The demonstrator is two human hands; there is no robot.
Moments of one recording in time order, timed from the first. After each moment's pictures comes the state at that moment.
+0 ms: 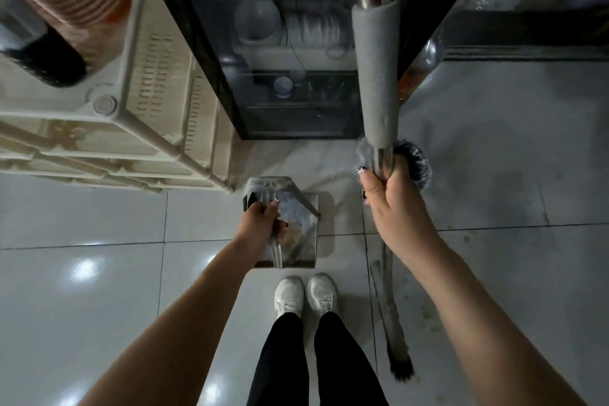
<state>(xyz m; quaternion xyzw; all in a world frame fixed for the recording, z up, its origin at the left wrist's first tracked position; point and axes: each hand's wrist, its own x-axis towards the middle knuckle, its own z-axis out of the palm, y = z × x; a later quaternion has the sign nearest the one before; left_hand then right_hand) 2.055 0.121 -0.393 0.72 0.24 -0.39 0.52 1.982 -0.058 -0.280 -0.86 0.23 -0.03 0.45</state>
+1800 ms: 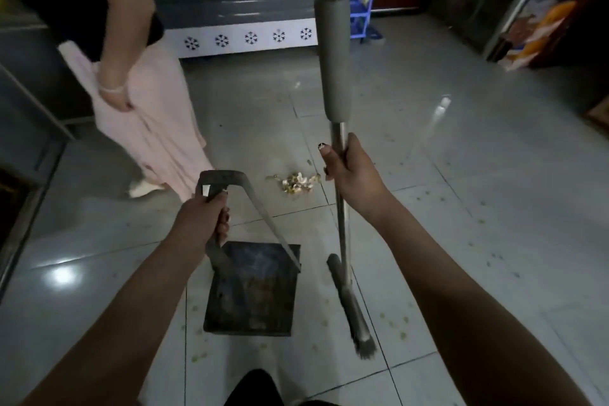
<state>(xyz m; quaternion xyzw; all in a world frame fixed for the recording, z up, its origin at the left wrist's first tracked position) 1.509 -0.326 -0.055 0.59 -0.47 -0.61 0.25 1.306 -0.224 -0.024 -0.46 0.71 -0.50 0.19</state>
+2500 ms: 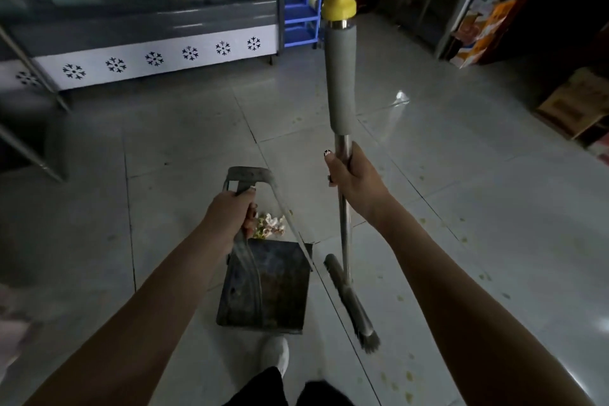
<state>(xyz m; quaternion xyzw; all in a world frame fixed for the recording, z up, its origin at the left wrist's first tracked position) 1.249 -0.538 -0.077 0.50 -0.53 -0.67 0.13 1.094 -0.405 -0.049 -0.37 0.76 -0.50 0.18</state>
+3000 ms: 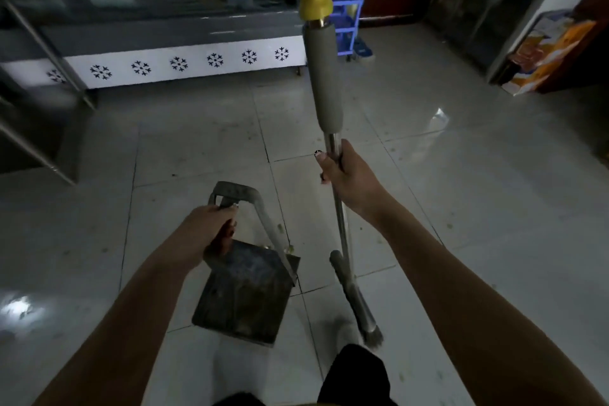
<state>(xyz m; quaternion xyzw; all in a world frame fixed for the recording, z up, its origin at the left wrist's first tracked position) 1.095 -0.652 -0.083 0.54 -0.53 -0.64 0.10 0.882 -0.543 -0.062 -0.45 0.72 -0.48 0.22</state>
